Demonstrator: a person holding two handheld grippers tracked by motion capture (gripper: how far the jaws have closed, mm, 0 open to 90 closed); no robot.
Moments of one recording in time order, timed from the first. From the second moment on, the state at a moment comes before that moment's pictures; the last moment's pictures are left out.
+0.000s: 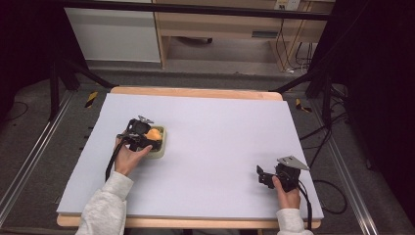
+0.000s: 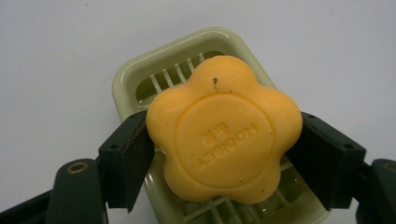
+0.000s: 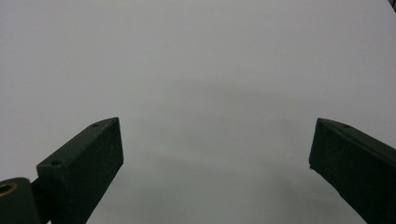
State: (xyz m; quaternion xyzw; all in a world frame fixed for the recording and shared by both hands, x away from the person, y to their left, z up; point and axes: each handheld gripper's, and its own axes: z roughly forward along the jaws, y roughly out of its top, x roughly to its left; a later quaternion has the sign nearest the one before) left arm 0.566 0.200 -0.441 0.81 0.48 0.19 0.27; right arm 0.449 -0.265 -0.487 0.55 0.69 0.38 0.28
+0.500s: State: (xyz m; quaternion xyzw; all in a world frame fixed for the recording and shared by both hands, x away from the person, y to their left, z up) left arm 0.566 0.199 -0.443 0.81 0.48 0.20 0.27; right arm 0.448 -0.265 -0.486 0.55 0.69 0.38 0.28
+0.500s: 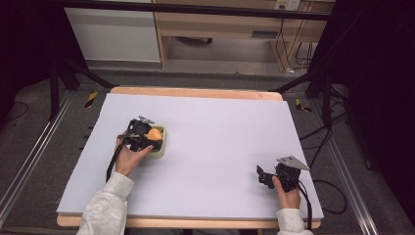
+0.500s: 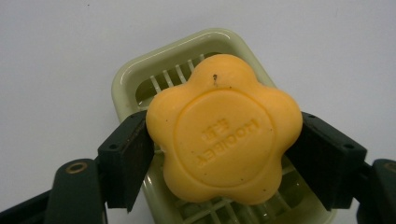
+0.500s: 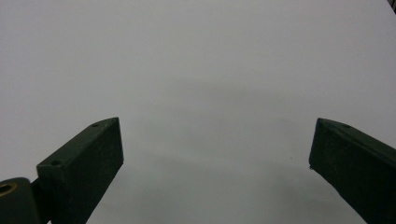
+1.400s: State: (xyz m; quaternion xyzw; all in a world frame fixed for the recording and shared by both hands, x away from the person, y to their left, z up) left arm 0.539 0.206 -0.416 0.78 0.47 0.22 0.34; right arm 0.448 -0.265 -0.486 0.55 0.69 0.38 0.29
